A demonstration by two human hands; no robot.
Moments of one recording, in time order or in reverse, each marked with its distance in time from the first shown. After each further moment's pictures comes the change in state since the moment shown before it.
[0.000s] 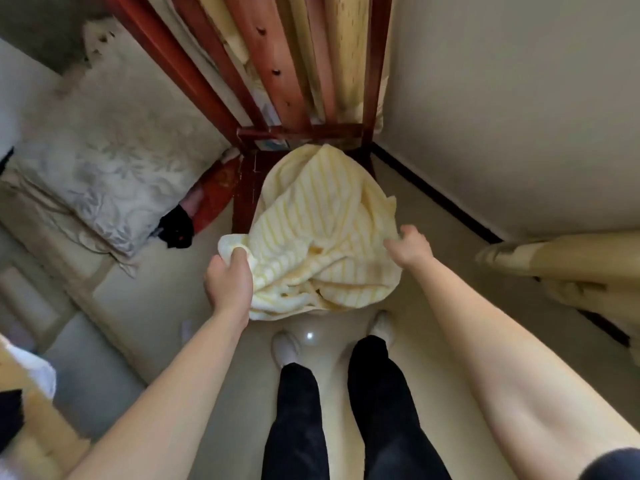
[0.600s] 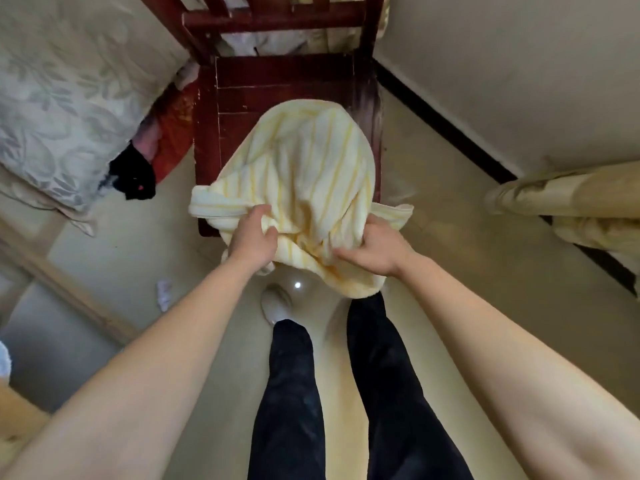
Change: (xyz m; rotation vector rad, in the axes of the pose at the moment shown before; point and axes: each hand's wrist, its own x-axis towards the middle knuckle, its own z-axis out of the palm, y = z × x) left_hand 0.063 -0.105 0.080 0.619 -0.532 0.297; right_hand -0.013 0.049 0.102 -0.321 -0.231 -0.401
